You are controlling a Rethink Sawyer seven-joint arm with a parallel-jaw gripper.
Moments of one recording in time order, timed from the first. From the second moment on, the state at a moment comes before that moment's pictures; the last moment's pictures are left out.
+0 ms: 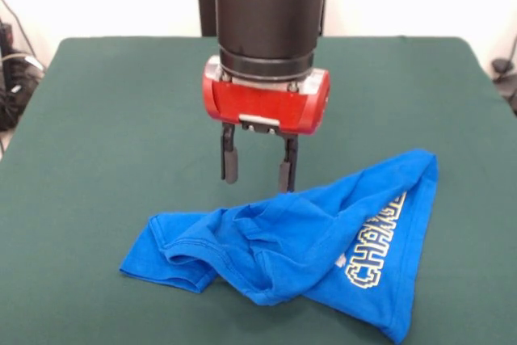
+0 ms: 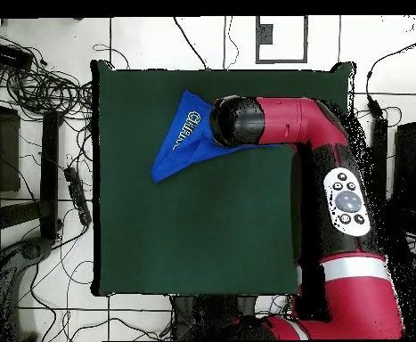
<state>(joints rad) -0.36 -0.50 0.31 1.20 -0.40 0.74 2.08</state>
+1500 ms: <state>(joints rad) -0.36 -0.42 0.31 1.26 -0.42 0.67 2.08</state>
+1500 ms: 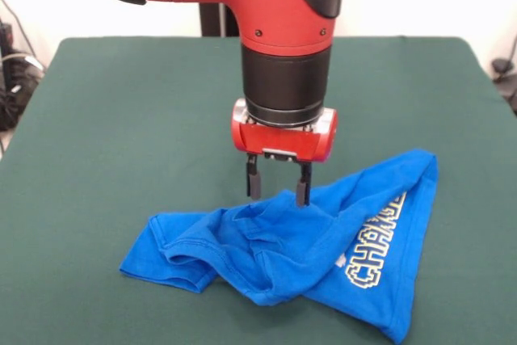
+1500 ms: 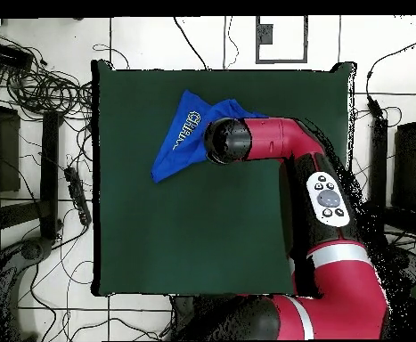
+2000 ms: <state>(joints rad) -0.36 -0.42 0.31 1.26 -0.42 0.67 2.08</state>
